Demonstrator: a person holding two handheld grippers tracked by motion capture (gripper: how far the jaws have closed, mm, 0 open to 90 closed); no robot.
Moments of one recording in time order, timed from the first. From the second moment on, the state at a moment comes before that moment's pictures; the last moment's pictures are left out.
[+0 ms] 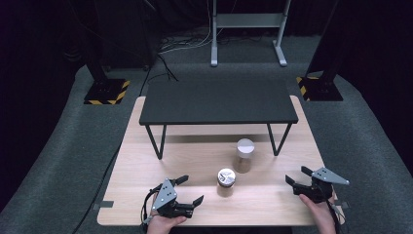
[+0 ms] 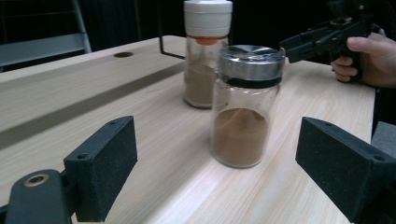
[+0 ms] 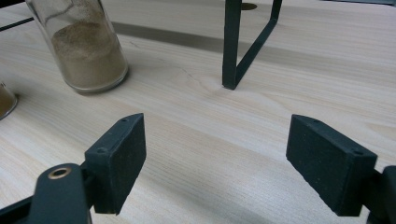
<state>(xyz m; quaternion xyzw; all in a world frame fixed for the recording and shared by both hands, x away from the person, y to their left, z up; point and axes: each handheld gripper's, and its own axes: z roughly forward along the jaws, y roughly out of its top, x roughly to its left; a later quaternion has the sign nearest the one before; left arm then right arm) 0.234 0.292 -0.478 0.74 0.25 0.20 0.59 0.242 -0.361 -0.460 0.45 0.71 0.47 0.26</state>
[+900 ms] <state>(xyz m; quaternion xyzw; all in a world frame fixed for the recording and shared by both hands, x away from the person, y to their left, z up) 0.261 0.221 -0.498 0.74 0.24 0.19 0.60 0.243 -0.362 -0.461 0.44 0.71 0.48 0.26</state>
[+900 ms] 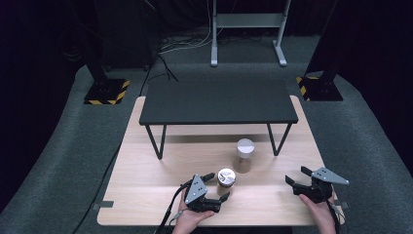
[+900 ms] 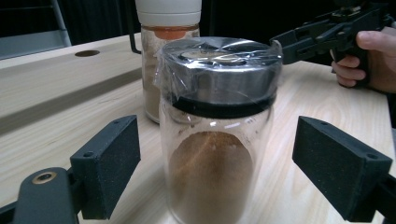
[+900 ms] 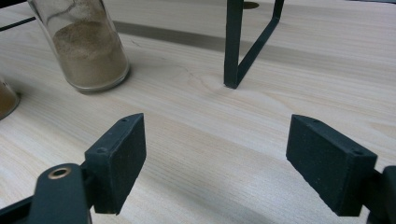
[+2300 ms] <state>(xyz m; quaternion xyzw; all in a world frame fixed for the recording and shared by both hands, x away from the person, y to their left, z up) 0.273 0.225 -0.454 0.71 0.29 0.21 0.60 0.244 -0.362 -0.460 0.44 0.72 0.48 0.26</state>
